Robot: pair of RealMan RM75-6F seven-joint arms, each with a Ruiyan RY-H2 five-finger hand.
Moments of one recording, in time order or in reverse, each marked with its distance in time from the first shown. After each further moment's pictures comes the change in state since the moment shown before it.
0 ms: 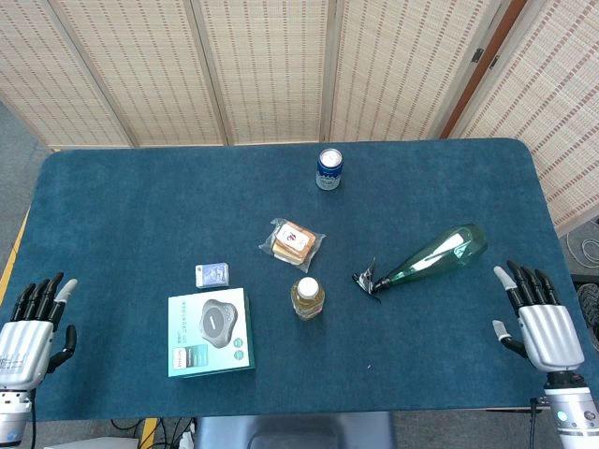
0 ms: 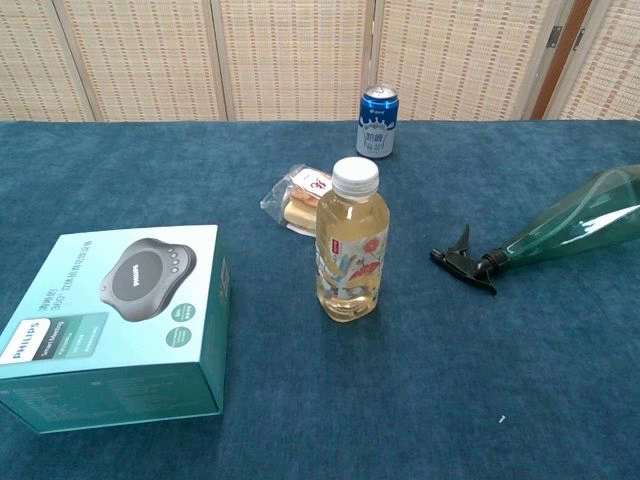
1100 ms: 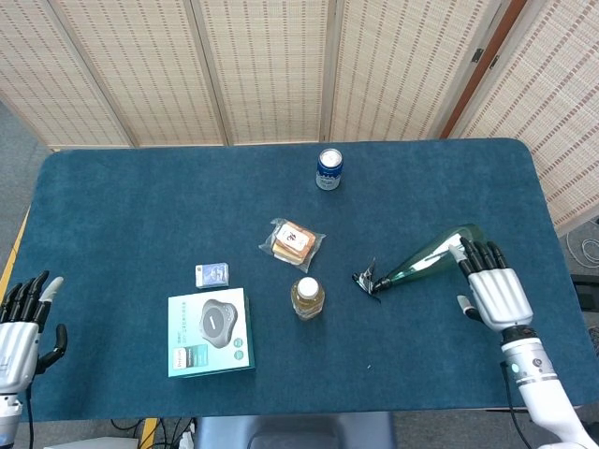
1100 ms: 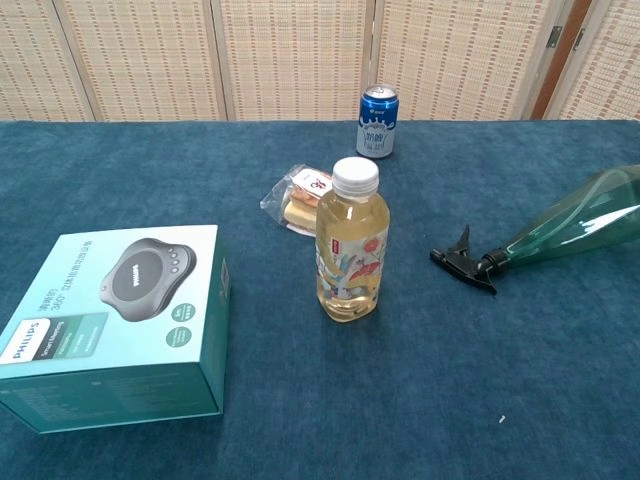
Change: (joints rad) left arm 0.022 0.005 -0.015 0.010 -0.001 0.046 -0.096; right arm 0.223 0.054 0.097 -0.219 0.271 -0.302 -0.406
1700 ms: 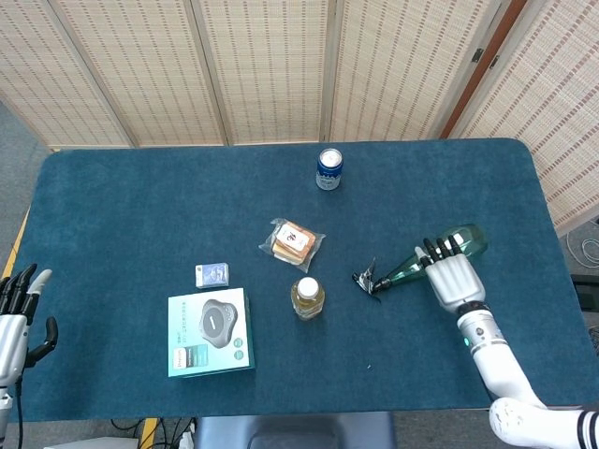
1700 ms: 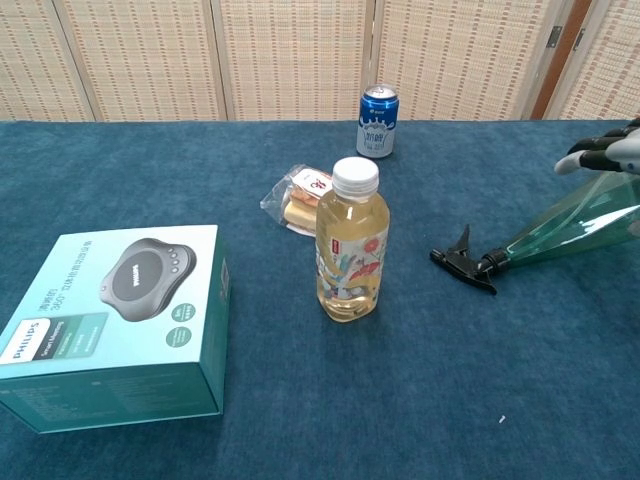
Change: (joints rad) left arm -0.009 0.044 -0.025 -0.032 -0.045 -0.021 -0.017; right arm 0.321 -0.047 -0.032 -0.103 0.509 -0.094 -0.593
